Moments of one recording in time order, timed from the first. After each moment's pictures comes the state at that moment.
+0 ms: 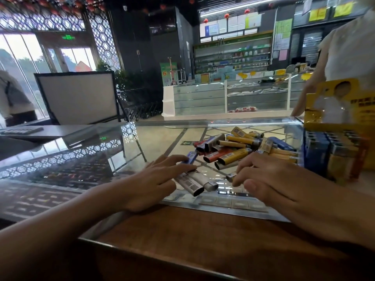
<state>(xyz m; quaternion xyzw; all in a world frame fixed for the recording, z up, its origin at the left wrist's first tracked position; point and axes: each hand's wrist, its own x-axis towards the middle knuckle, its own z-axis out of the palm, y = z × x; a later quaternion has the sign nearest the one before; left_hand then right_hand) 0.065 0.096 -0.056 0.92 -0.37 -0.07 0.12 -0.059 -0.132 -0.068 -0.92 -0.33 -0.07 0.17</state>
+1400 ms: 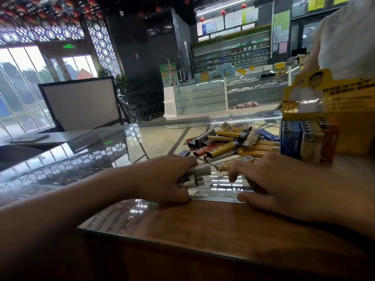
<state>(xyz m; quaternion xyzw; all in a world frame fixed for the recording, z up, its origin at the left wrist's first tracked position) 0.029 0.041 -0.027 0.91 -0.42 -0.02 -0.03 -0.058 -0.195 -0.046 -0.96 -0.26 -0.10 0.04</state>
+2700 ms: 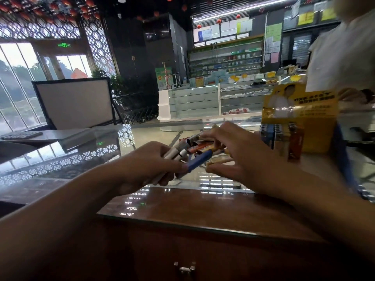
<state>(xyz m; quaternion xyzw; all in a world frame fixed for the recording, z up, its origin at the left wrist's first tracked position) -0.012 0.047 -0.018 0.84 -0.20 -0.12 0.48 -0.056 -0.181 -0.038 -0.90 -0.27 -0.28 0.17</state>
